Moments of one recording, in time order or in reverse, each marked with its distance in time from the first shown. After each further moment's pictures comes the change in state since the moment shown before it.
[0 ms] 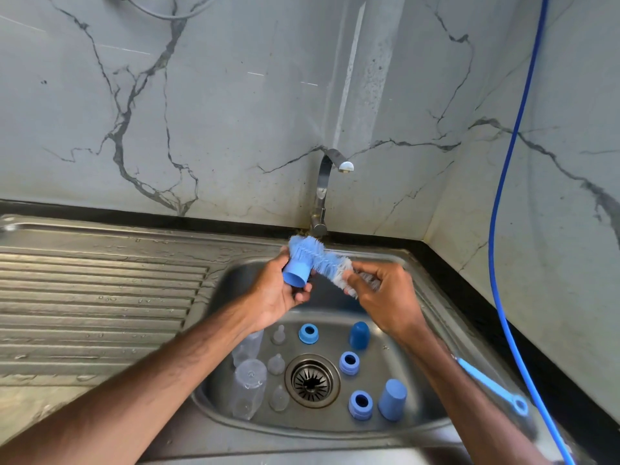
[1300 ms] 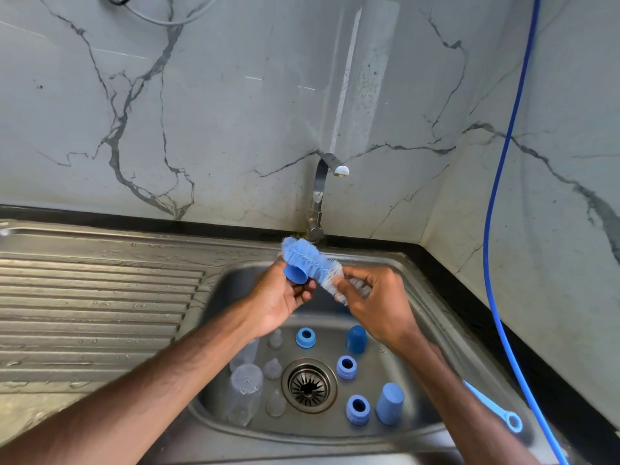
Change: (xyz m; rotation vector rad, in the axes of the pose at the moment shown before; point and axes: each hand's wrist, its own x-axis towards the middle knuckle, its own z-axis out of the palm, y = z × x) left_hand 0.000 -0.003 0.008 0.000 0.007 0.018; right_hand -0.004 -0.002 0.002 -0.018 -0.034 -0.136
